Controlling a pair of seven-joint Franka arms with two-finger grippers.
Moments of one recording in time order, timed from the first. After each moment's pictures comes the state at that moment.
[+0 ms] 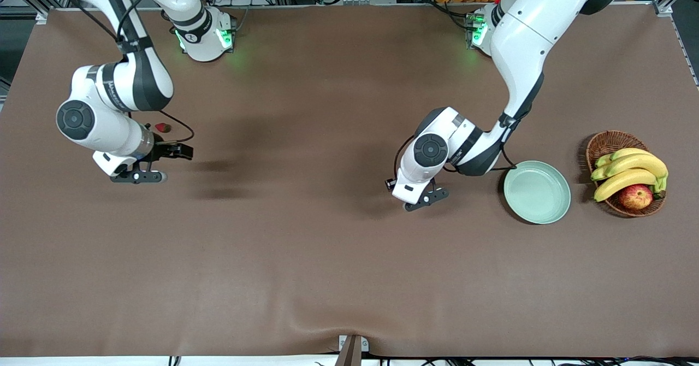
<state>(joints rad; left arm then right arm) -0.25 0.72 -0.39 -1.71 0.23 2.30 -1.08 -0.02 0.14 0.03 -2.25 0.00 2.23 -0.01</state>
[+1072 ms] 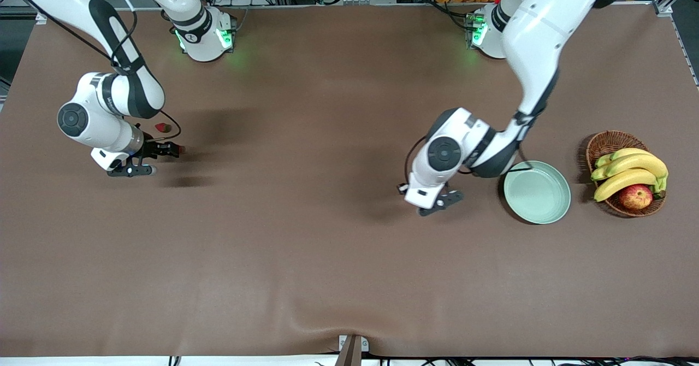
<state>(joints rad) -0.18 0.63 -0.39 -1.70 0.24 2.20 -1.08 -0.16 0.24 0.03 -2.41 -0.01 2.47 -0.16</state>
